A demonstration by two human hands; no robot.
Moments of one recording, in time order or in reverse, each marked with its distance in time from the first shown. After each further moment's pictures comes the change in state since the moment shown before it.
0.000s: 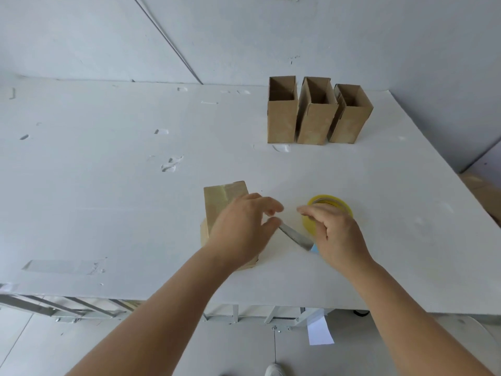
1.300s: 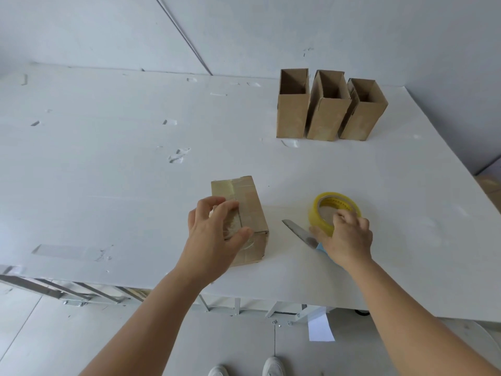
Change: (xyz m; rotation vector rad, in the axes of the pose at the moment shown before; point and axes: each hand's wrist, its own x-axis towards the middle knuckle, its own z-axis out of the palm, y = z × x) left_hand -0.042 -0.048 0.001 -0.084 0.101 -0.299; right_hand 0.003 0.061 0.031 -0.549 -0.312 0.484
